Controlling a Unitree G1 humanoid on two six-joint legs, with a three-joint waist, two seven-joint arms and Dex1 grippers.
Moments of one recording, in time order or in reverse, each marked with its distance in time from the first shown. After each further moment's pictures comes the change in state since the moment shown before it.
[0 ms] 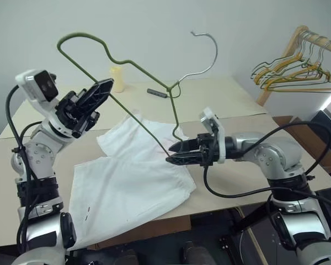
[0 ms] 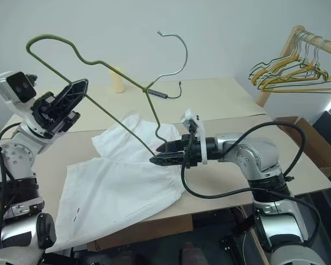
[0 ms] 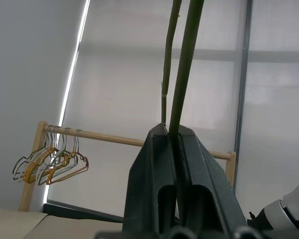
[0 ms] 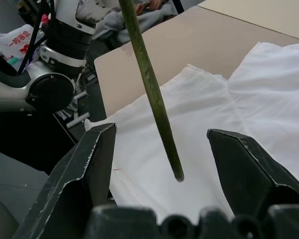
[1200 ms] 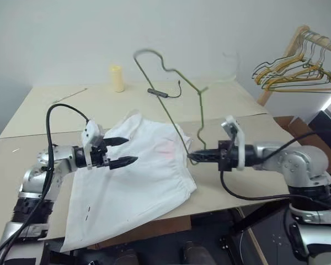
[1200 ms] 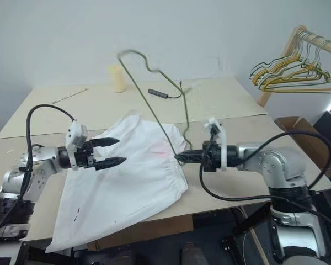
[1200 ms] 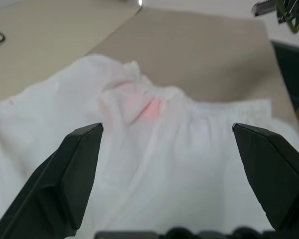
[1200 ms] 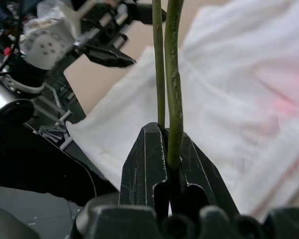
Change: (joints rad) left arm 0.248 0.267 -0.405 0.016 0.752 -0.390 0.022; right arm 0.180 -0.162 -0.192 0.024 0.121 0.284 -0.107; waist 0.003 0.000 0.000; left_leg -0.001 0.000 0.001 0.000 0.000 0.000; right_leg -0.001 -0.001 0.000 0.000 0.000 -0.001
